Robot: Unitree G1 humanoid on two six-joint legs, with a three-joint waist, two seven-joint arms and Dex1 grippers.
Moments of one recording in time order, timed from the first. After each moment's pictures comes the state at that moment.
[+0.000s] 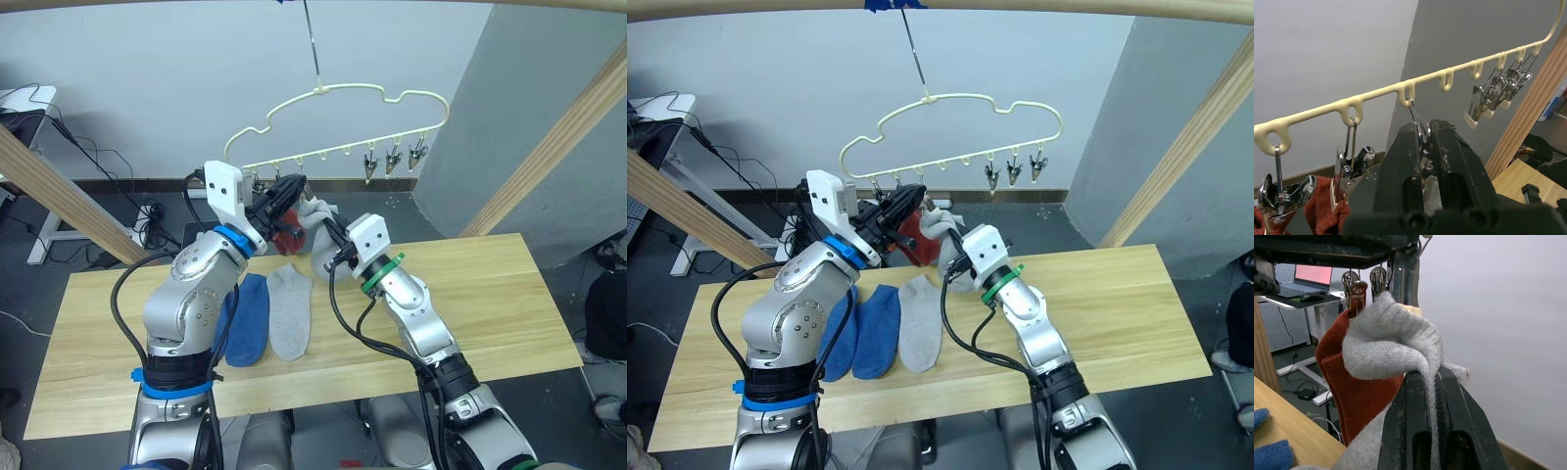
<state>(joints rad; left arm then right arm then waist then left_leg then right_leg) -0.47 0.26 0.13 -0.27 -0.55 0.58 -0.38 -0.46 0.00 0.25 0.22 -0.06 -0.16 0.28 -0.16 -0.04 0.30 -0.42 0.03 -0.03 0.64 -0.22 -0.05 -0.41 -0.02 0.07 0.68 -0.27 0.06</state>
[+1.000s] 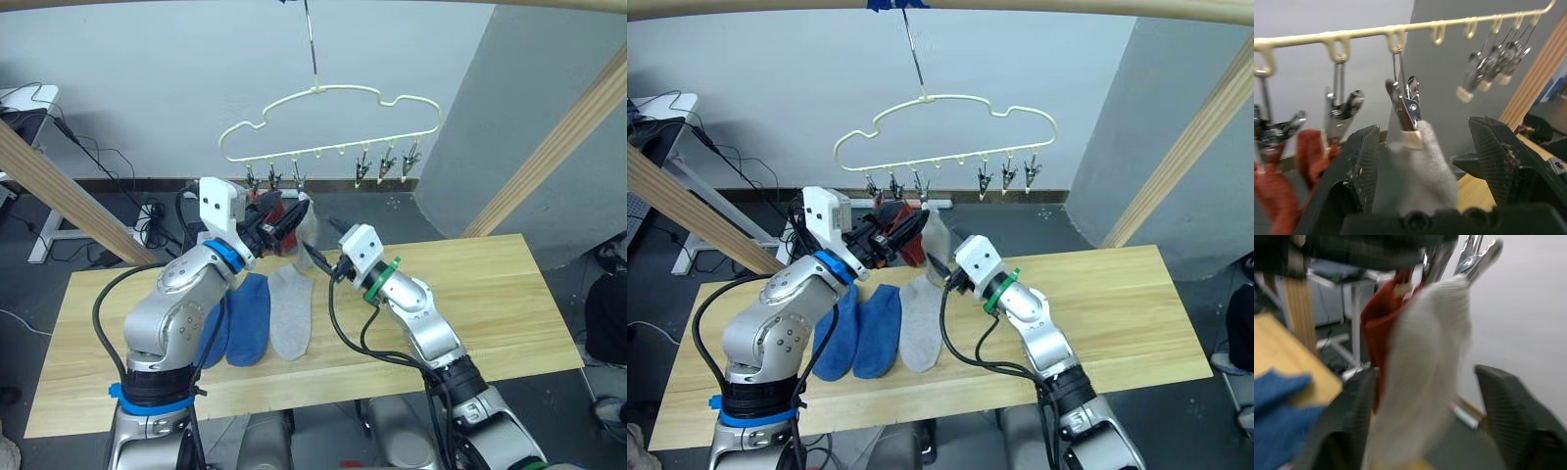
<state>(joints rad) -0.37 0.38 0.12 -0.33 -0.58 0.62 -0.41 -0.41 -0.10 0.31 0.11 -0.07 -0.03 0.44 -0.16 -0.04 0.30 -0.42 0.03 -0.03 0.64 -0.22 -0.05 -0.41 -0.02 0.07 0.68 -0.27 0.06</state>
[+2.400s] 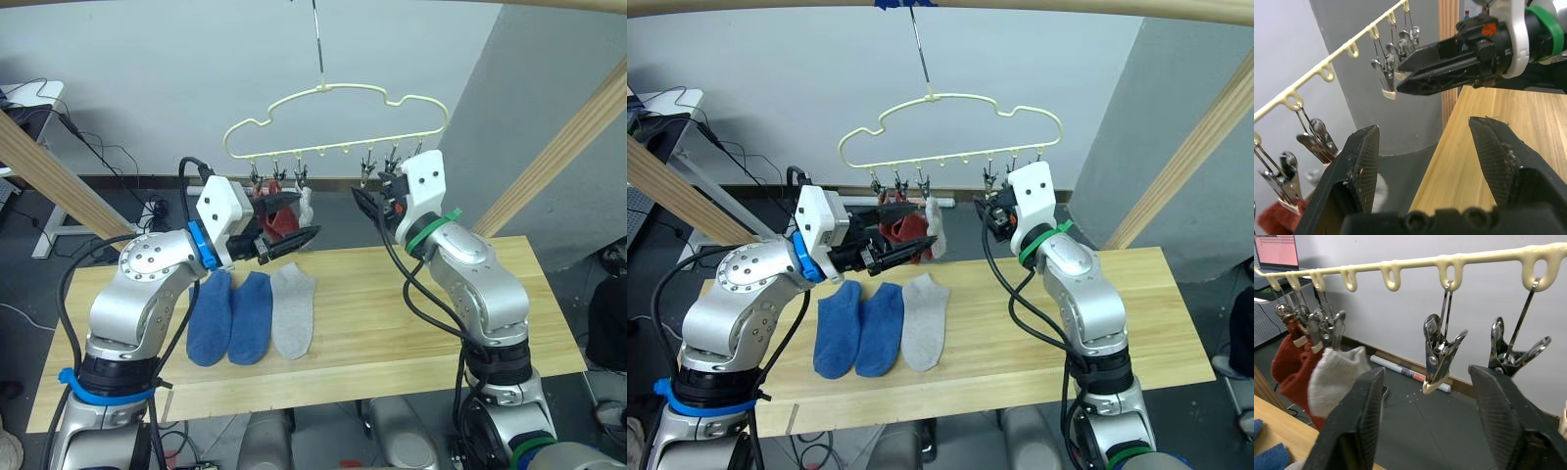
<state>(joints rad) -0.44 0.60 0.04 -0.31 -0.48 0.43 -0.84 -0.58 -0.13 0.06 -0.32 0.14 0.73 0.28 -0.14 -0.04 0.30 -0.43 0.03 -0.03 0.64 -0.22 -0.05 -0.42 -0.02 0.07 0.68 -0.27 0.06</state>
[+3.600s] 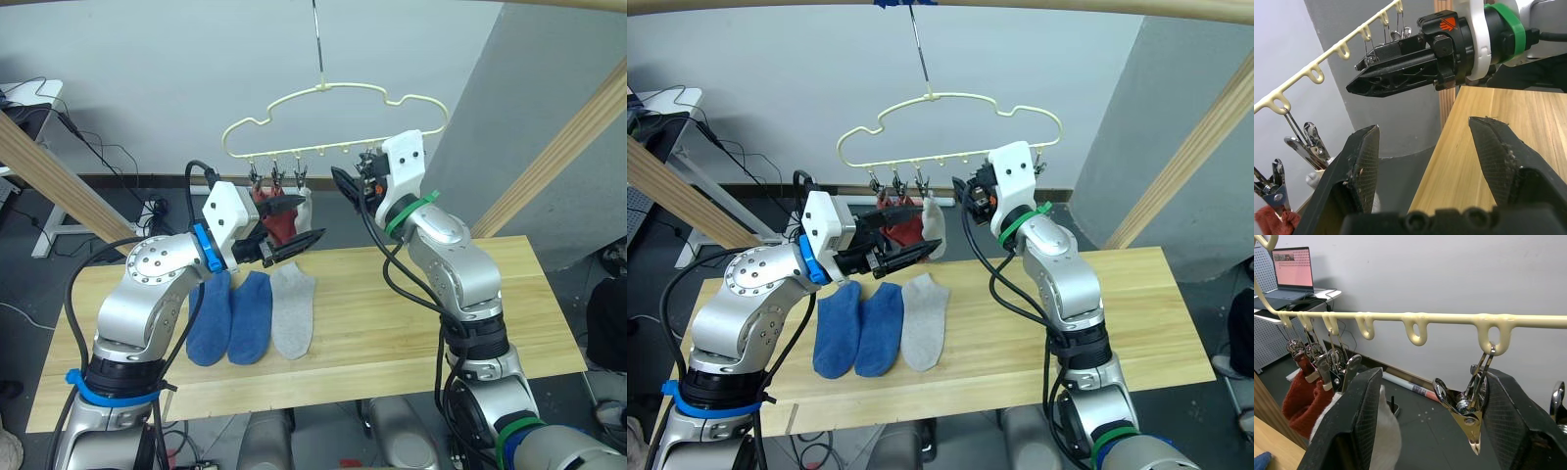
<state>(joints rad) -0.42 0.59 0.03 -0.31 -0.46 0.40 -0.84 -0.70 -0.06 0.07 -0.14 0.14 0.61 0.27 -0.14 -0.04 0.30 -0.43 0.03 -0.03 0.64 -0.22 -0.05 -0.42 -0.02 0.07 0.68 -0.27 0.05</state>
